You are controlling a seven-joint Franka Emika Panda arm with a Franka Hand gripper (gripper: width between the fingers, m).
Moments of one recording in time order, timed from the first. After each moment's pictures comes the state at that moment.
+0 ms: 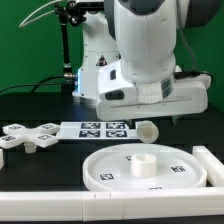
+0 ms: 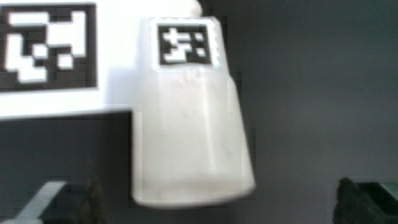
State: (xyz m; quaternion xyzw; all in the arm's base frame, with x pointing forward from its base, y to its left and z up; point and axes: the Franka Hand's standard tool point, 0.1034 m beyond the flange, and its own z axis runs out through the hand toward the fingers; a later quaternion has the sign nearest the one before) arm 0.424 0.068 0.040 -0.94 0.05 0.34 0.08
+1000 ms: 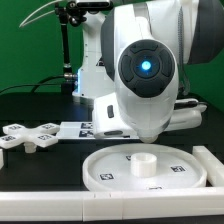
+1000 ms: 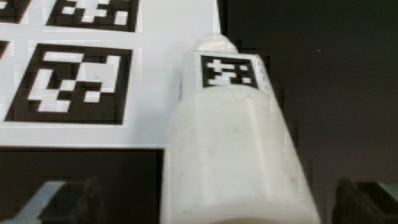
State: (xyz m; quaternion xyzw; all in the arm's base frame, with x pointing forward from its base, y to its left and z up) arm 0.416 0.061 0.014 -0.89 0.01 0.45 0.09
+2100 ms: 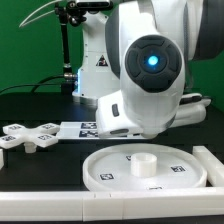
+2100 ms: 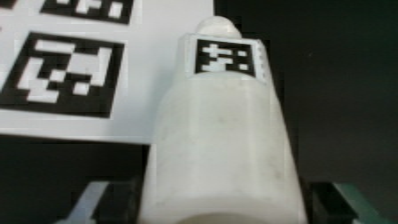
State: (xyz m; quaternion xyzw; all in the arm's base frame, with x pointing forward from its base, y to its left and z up) arm 0.424 0.069 0.032 -0.89 -0.02 0.45 0.10
